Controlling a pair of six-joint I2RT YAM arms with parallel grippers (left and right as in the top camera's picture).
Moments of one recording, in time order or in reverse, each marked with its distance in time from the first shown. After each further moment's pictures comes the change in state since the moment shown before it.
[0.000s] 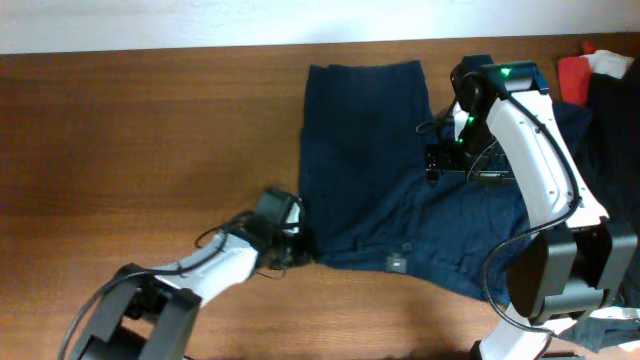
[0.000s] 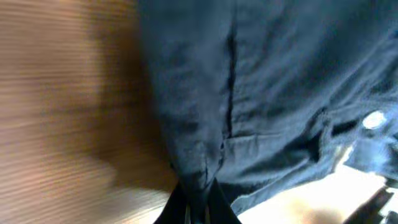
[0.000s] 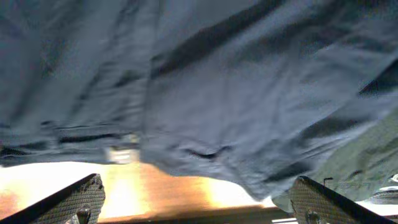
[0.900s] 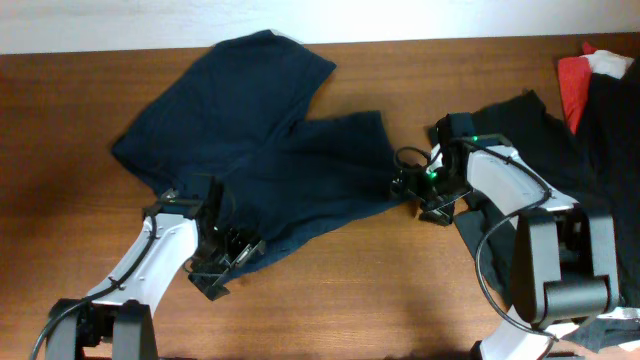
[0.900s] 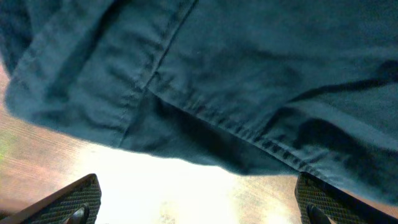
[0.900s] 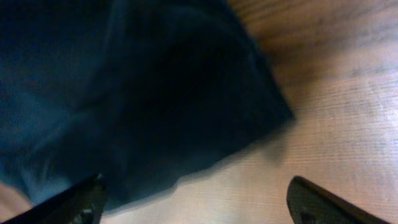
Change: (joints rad) left arm 0.343 -0.099 0.133 -0.680 -0.117 -0.305; right arm -0.007 -0.025 -0.598 0.770 -0.479 0.371
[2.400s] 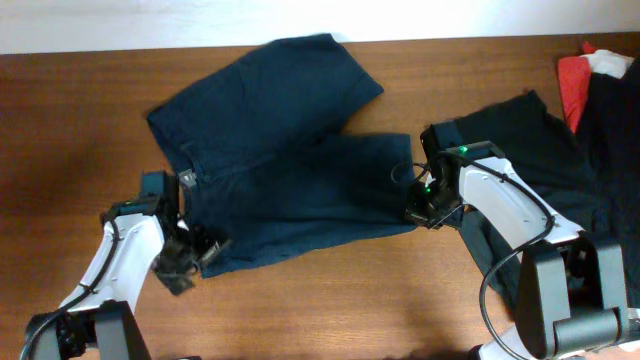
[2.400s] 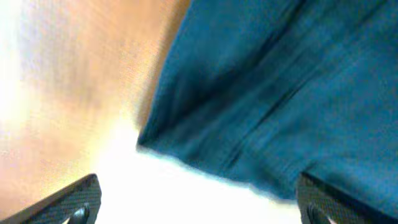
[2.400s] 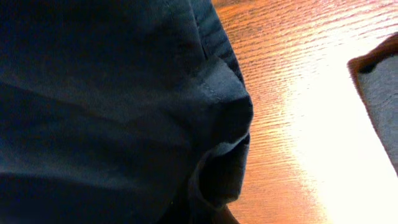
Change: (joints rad) left arm 0.224 -0.012 0.020 -0.012 -0.088 0.285; right arm 0.100 -0.129 -0.029 -0.165 0.294 -0.031
